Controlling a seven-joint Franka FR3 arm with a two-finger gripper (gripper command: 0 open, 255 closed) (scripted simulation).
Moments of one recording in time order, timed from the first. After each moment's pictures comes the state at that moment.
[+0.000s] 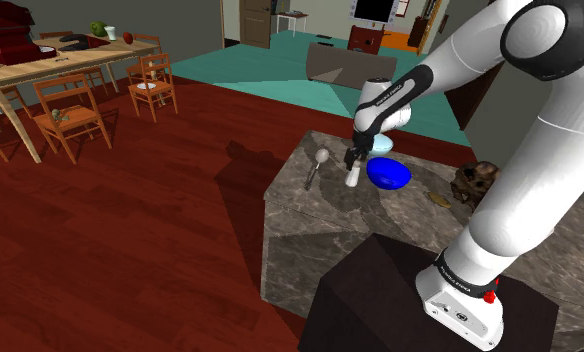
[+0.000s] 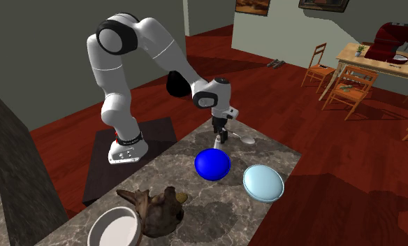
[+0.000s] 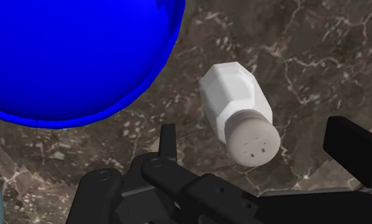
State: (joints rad) arm -0.11 0.11 -0.19 -2.43 -0.10 2.54 -0.24
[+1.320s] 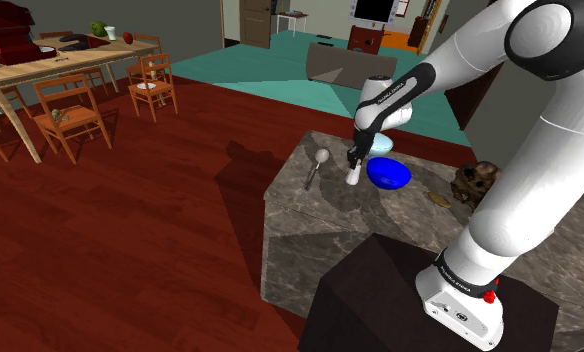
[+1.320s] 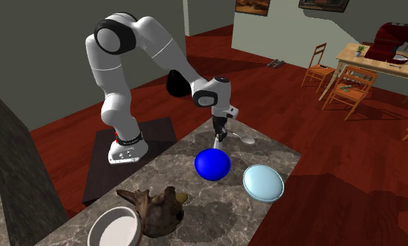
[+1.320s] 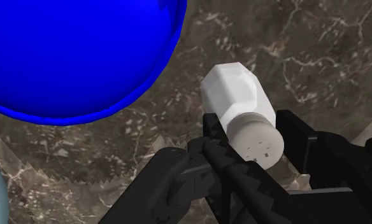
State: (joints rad) arm -0.11 0.09 -0.20 -2.42 -0.10 2.52 -0.24
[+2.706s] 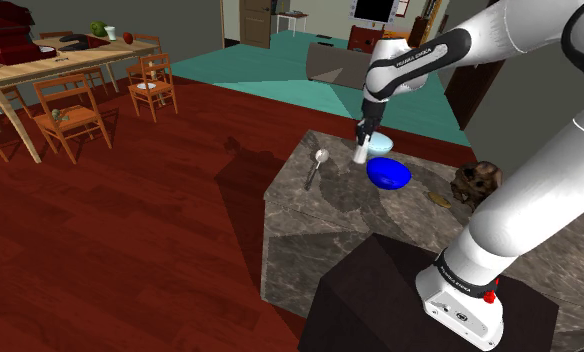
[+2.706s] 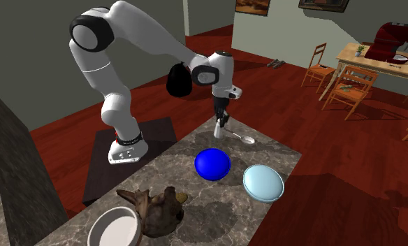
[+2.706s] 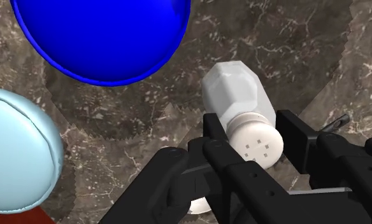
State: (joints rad) arm -0.11 -0.11 -0.19 -2.33 -0.12 2.23 -0.24
